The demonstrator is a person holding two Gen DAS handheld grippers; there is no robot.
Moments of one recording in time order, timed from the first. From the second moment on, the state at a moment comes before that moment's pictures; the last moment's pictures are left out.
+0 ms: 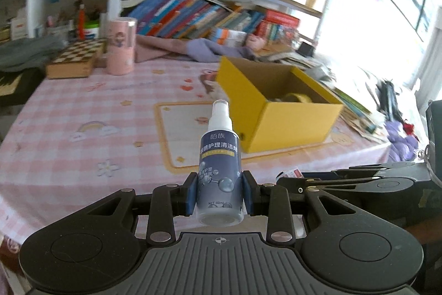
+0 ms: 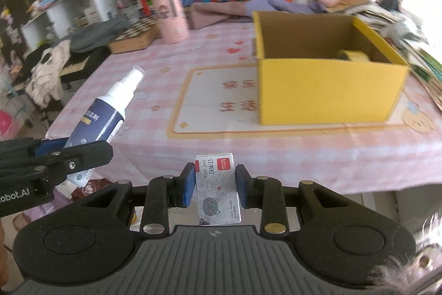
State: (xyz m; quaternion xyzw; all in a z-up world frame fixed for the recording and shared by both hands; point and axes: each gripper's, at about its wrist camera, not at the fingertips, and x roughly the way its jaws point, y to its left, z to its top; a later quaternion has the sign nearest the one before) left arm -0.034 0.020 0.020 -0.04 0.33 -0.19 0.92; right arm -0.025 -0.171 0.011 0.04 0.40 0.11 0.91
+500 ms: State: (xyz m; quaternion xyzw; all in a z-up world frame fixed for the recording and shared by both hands) left arm -0.022 -0.039 0.019 -0.01 0.34 -0.27 0.90; right arm -0.046 -0.228 0.009 0.08 0.40 0.03 0.91
